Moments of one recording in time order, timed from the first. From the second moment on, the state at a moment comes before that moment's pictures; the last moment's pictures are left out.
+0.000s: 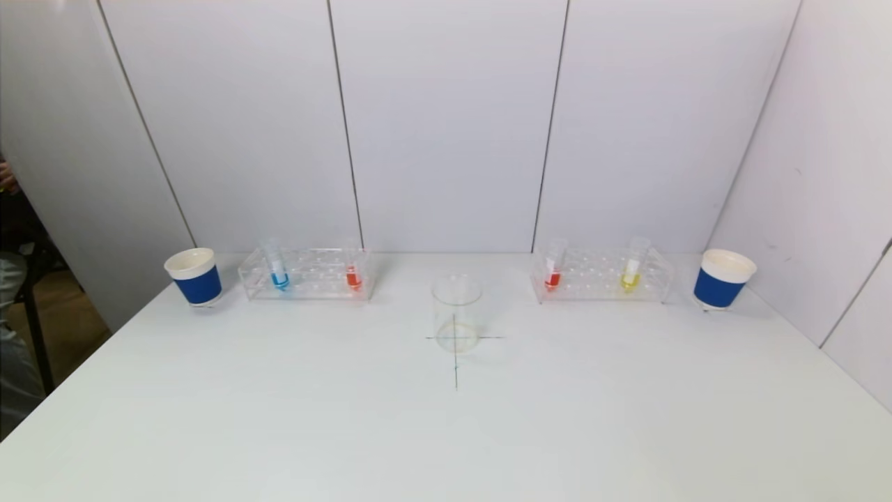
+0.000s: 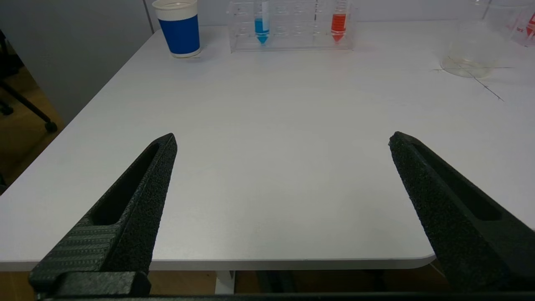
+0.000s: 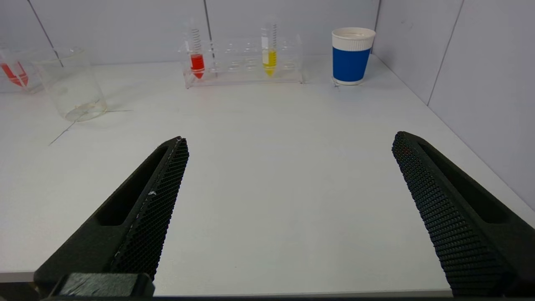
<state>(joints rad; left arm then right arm) 0.00 0.00 0.00 0.01 0.01 0.00 0.00 0.00 0.00 -0.03 -0.02 0.06</state>
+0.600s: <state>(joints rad) 0.00 0.03 -0.12 0.07 0.00 0.06 0.00 0.00 0.00 -0.03 -0.02 0.05</state>
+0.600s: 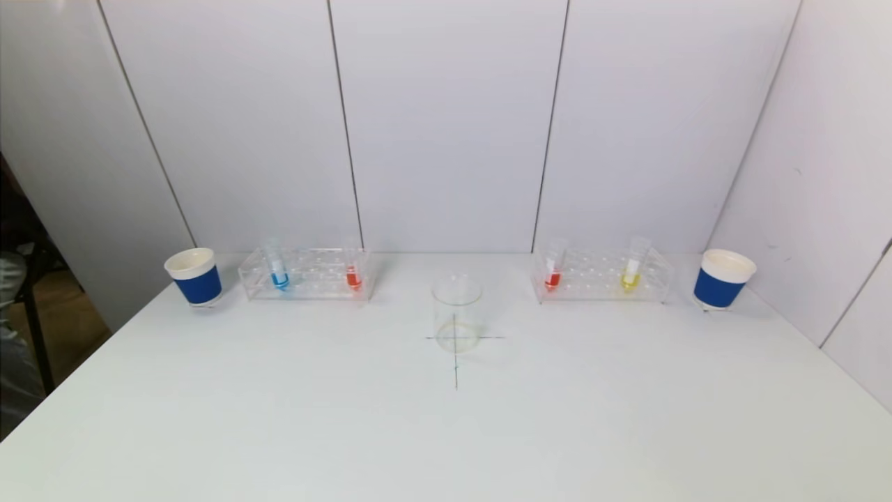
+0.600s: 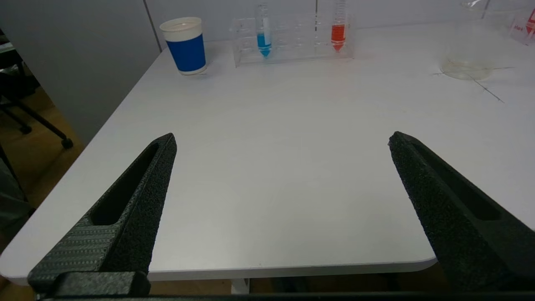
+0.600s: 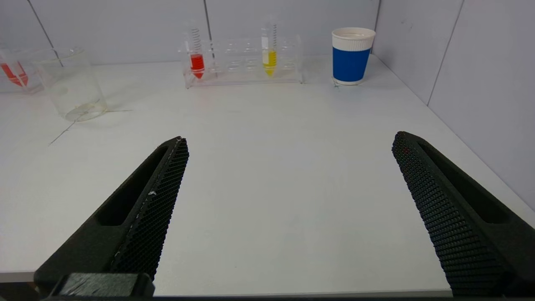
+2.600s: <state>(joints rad) -0.21 1.49 -0.53 -0.98 0.12 0.05 0.00 0.00 0.00 -0.03 -0.02 0.05</state>
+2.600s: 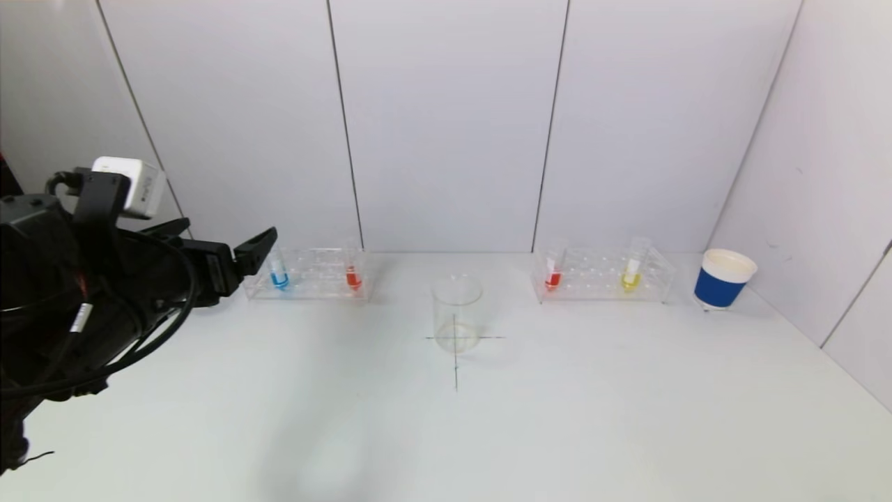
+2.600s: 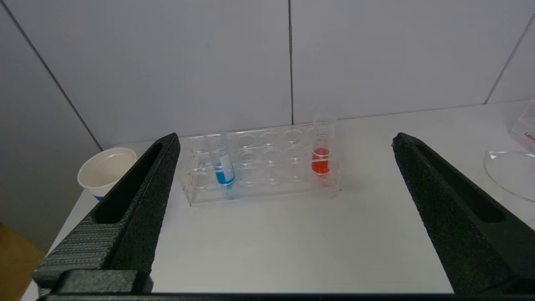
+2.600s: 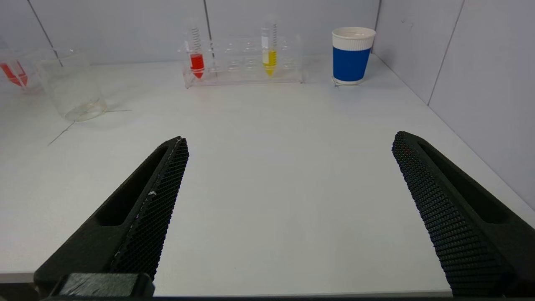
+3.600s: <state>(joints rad) -0.35 2.12 -0.69 -1.46 0.25 0.05 0.00 0.00 0.00 -0.03 -0.02 0.05</state>
